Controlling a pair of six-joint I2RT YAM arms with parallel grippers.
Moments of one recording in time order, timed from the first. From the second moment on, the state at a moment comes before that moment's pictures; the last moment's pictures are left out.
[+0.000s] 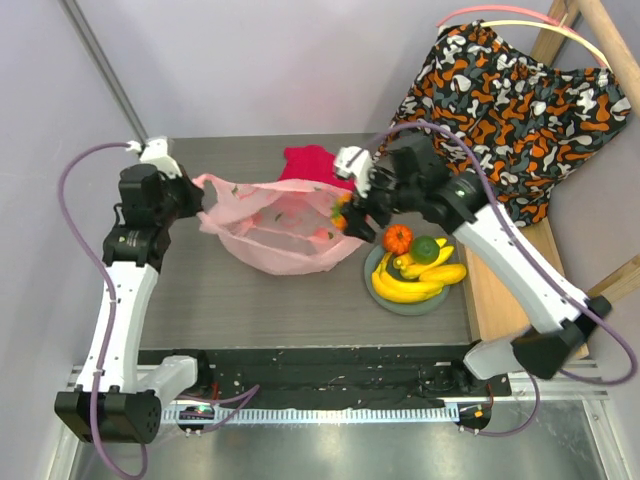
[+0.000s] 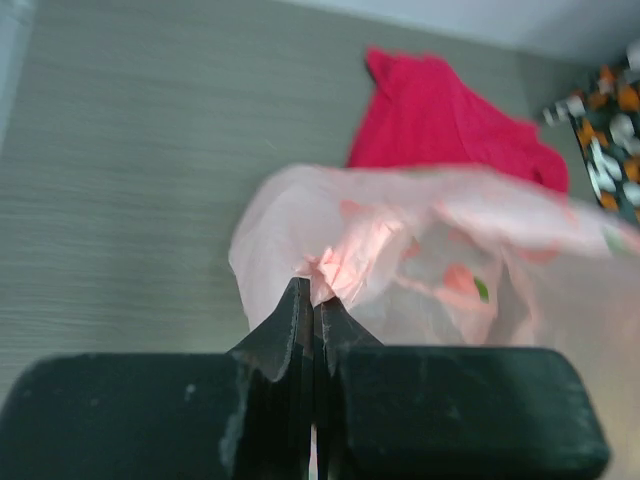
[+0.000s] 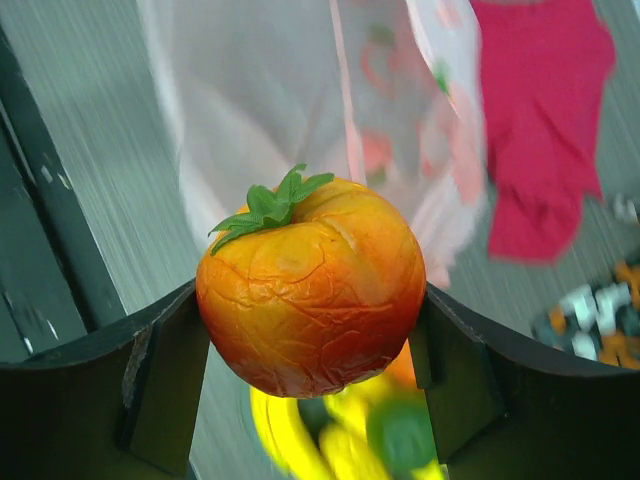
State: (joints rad) left arm -0.02 1.05 1.16 -0.51 0.12 -0.24; right arm 0.65 1.44 1.66 -0.87 -0.36 -0.41
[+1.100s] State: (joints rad) left arm 0.06 0.90 1.02 -0.47 0.32 -0.29; right arm 0.56 1.34 1.14 -1.06 0.15 -1.02
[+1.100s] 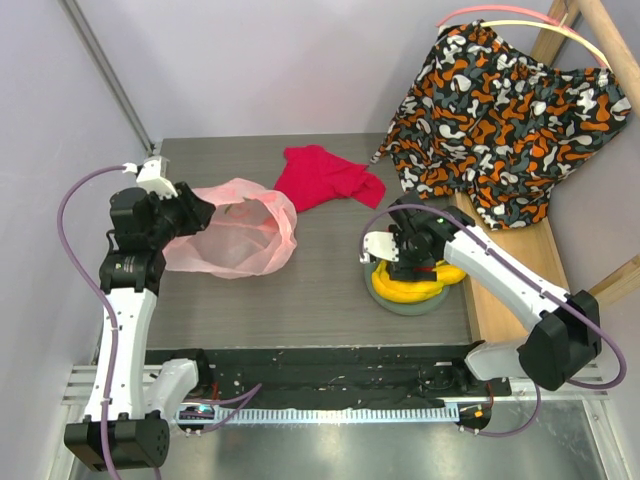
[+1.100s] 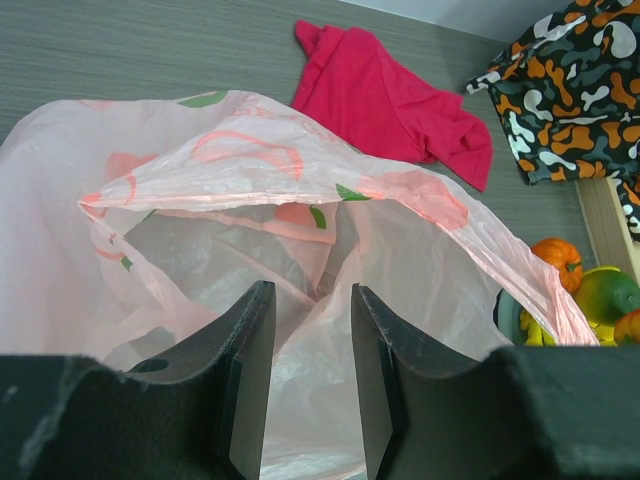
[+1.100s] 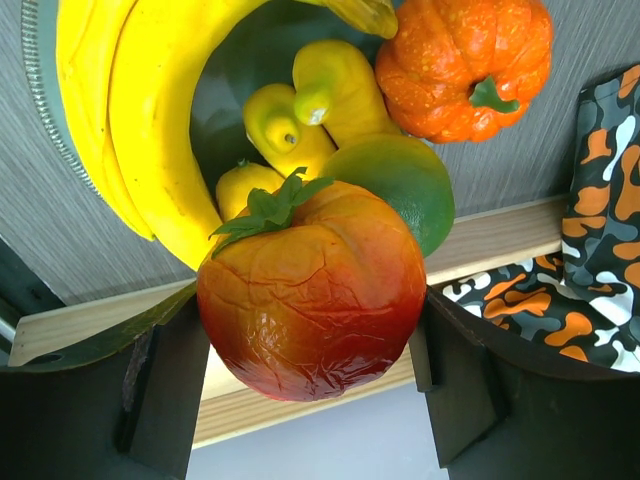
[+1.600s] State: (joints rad) left arm 0.07 0.90 1.02 -0.47 0.33 -0.29; right arm 0.56 1.35 1.08 -0.99 0.17 -1.02
